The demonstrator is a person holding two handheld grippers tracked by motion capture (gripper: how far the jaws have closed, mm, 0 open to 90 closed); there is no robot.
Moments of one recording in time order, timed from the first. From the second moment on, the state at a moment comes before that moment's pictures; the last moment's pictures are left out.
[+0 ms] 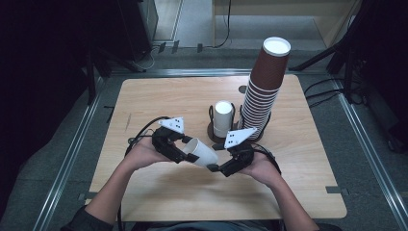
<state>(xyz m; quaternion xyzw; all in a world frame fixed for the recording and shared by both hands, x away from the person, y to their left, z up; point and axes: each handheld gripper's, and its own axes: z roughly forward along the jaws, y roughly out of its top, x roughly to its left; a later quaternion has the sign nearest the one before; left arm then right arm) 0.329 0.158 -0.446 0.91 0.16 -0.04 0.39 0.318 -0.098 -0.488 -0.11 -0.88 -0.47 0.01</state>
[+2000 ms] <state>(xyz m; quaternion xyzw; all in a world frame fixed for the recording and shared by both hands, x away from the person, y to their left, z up) 0.326 0.142 -0.449 0.92 0.16 0.00 0.35 0.320 -0.098 -0.497 -0.11 -0.89 -0.43 -0.02</state>
